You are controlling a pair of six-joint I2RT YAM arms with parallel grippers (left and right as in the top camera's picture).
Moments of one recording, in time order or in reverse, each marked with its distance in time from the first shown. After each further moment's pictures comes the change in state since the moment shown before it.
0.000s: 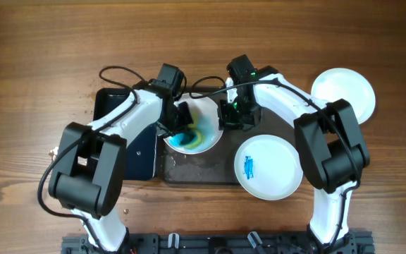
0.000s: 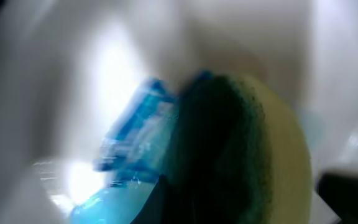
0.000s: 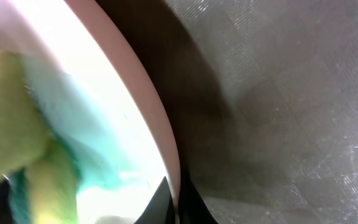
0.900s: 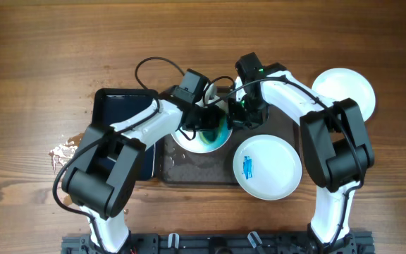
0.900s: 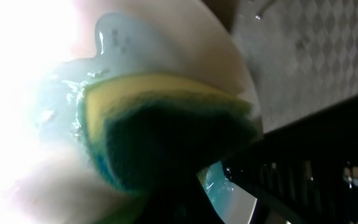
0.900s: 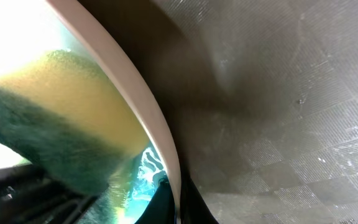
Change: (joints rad) left arm -0.146 0.031 -0.042 0.358 0.214 0.223; right arm -0.040 -0.004 0.003 -0.049 0.039 0.006
